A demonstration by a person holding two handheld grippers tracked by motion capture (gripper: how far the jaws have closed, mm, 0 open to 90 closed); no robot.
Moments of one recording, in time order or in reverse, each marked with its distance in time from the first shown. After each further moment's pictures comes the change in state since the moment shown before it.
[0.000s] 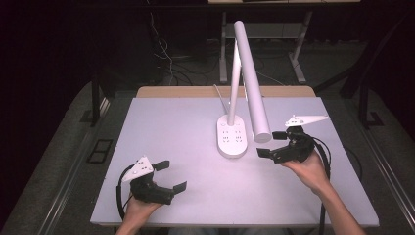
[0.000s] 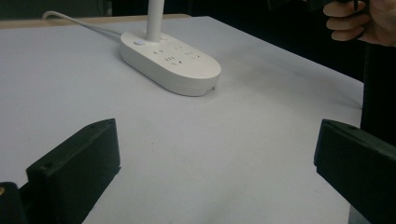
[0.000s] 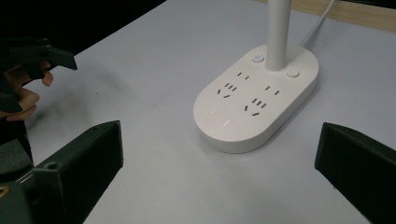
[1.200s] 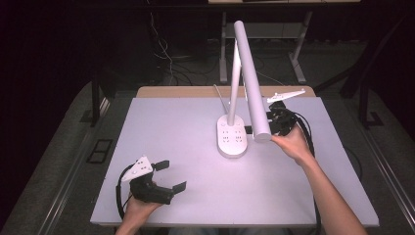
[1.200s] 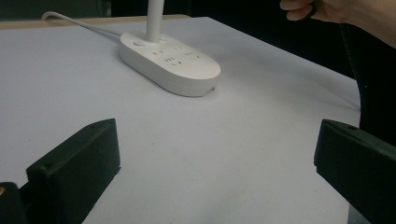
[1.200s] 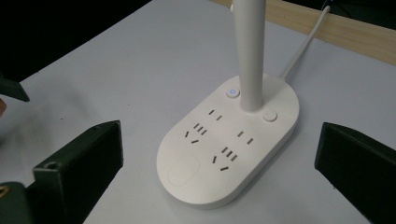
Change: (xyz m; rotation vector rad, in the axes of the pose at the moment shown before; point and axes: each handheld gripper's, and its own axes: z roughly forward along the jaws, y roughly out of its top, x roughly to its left) left arm 0.001 0.000 0.000 0.001 -0.002 0.002; right arm -0.033 0.053 0.048 0.053 -0.029 0.003
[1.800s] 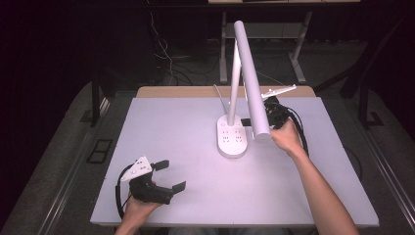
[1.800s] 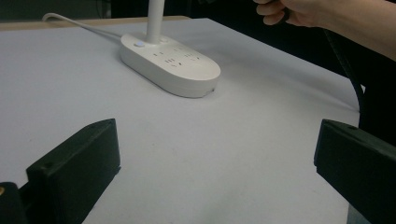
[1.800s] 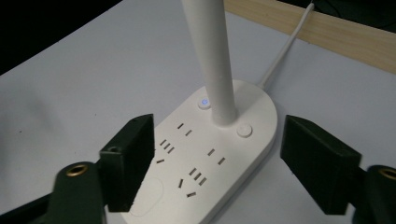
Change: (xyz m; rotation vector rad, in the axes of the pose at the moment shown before) left arm 0.001 0.000 -0.001 -0.005 -0.002 -0.002; right arm -0.021 0.008 0.028 0.007 -0.030 0.017
